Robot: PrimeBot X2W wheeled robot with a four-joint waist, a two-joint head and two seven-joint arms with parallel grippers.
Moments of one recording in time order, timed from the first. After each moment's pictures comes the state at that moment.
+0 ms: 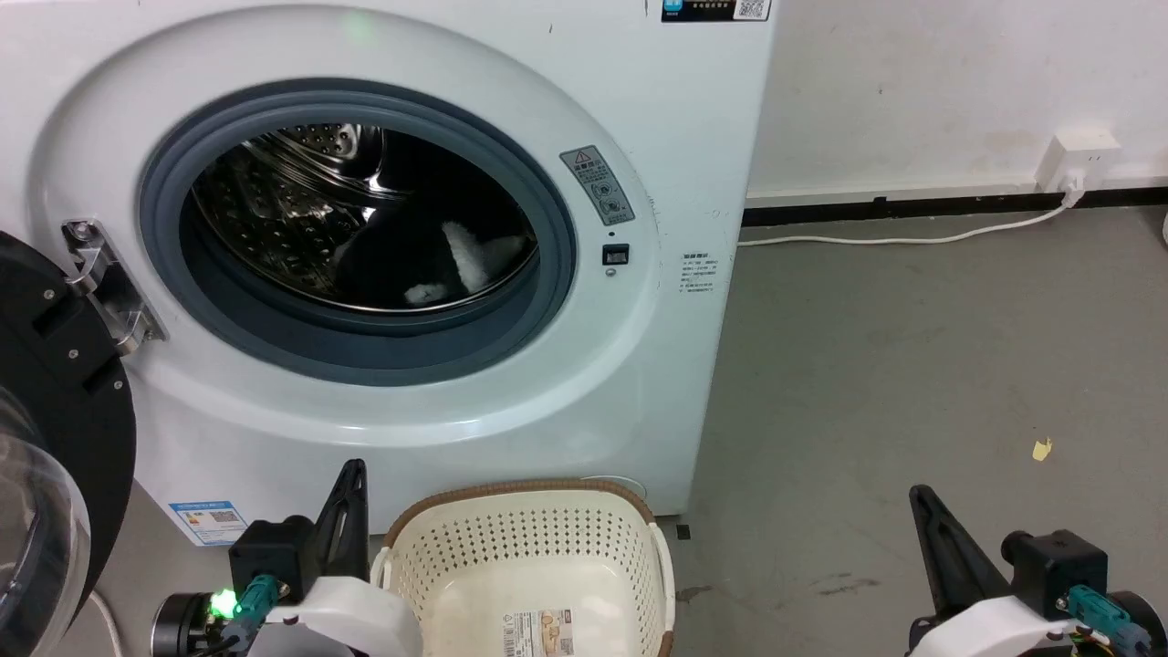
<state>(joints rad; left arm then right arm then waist) 0.00 0.13 -0.11 0.04 -0.16 0.08 -0.06 0.07 -0.05 -0.01 0.02 0.08 0.13 -0.02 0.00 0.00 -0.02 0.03</state>
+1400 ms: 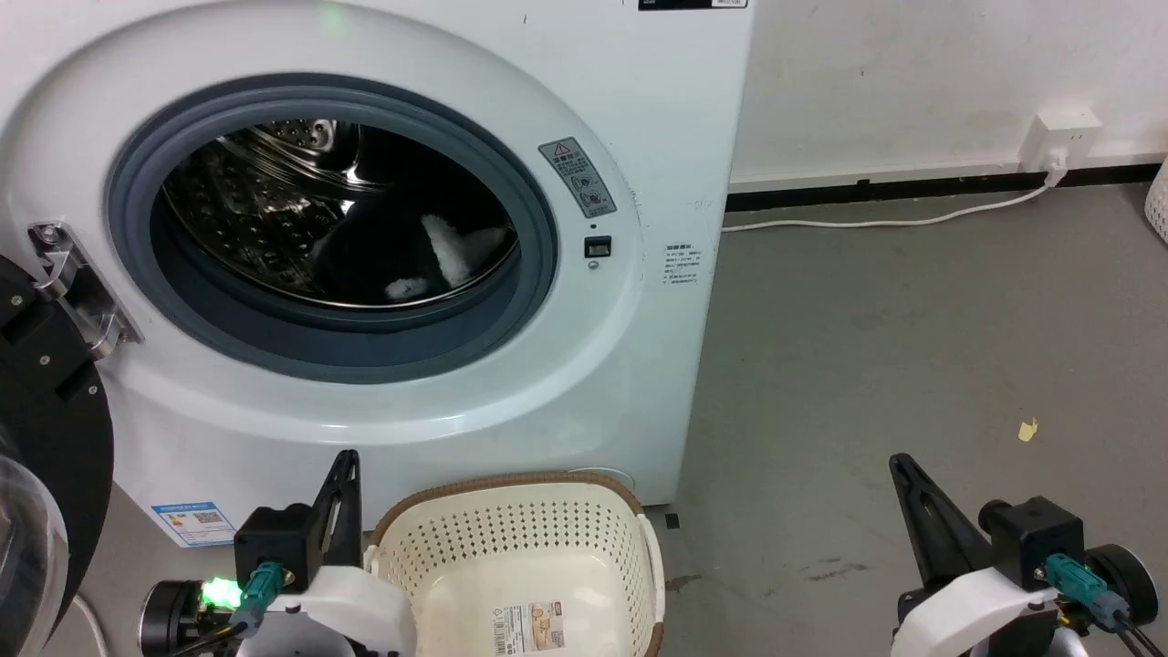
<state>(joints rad) 0.00 0.05 0.00 0.01 0.00 0.00 0.00 0.01 -0.05 0.00 0.00 0.01 0.13 0.00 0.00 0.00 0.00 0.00</state>
